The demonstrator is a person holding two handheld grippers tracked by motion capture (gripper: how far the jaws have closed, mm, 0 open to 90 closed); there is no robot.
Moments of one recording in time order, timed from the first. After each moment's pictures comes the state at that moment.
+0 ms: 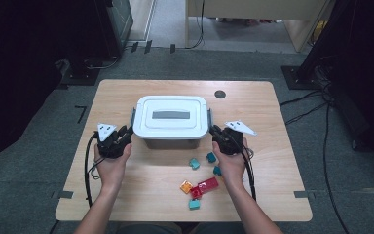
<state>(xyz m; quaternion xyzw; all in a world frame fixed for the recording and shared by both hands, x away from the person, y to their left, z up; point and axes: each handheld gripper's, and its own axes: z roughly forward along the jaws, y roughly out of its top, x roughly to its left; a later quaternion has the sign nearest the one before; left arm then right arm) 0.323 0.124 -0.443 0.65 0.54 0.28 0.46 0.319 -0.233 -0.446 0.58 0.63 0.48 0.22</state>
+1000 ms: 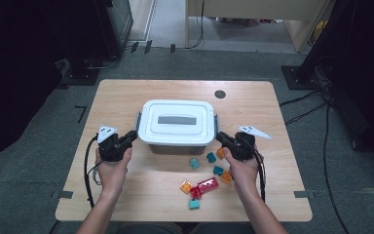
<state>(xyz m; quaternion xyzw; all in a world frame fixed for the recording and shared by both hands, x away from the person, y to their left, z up) 0.308 0.126 -0.438 0.66 0.54 0.20 0.48 0.297 -0.262 -0.442 0.58 0.63 0.49 0.15</state>
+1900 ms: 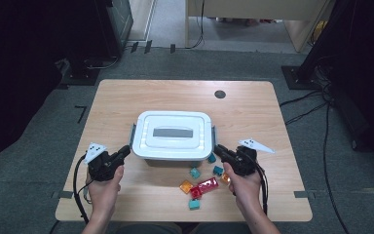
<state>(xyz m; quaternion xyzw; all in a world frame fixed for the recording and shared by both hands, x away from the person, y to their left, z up) 0.257 0.144 -0.439 0.65 0.54 0.19 0.50 0.256 -0.259 -0.444 0.57 0.63 0.51 0.11</state>
